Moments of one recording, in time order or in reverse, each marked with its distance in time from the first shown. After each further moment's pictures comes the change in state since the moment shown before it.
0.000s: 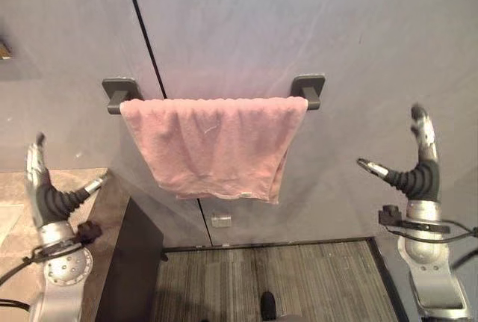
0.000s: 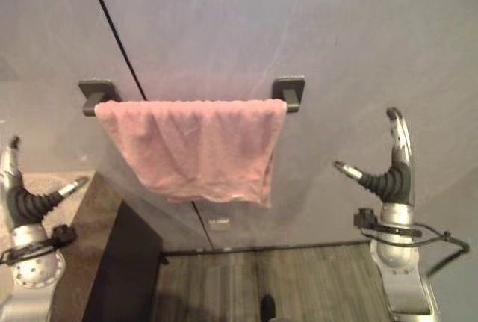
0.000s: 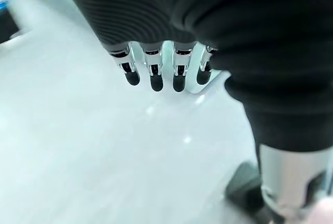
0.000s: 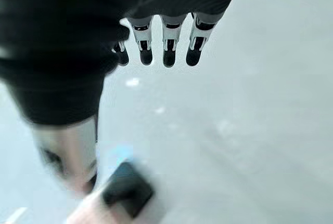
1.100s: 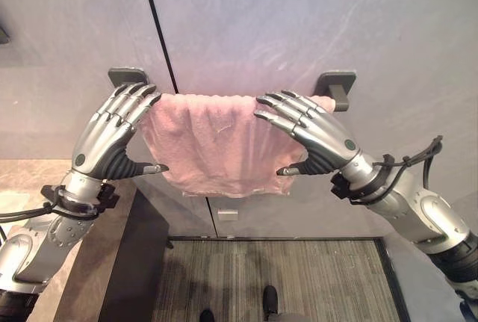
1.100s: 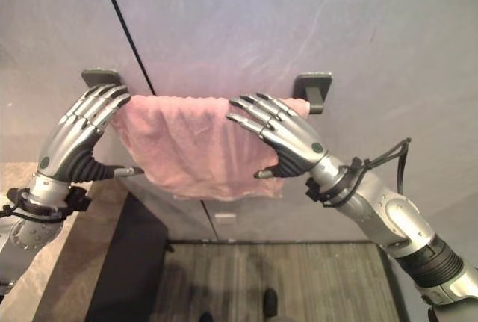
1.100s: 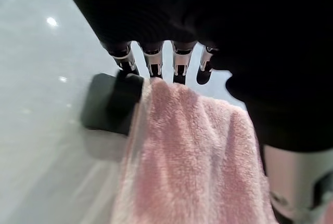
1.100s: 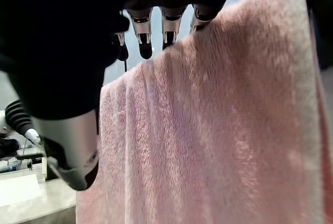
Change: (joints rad) left arm -0.237 0.467 -0.271 -0.026 0.160 -0.121 -0.216; right arm -0.476 -0.357 0.465 0.052 -0.260 -0.028 0.215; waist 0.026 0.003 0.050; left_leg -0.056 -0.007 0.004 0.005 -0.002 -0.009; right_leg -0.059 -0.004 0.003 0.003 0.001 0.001
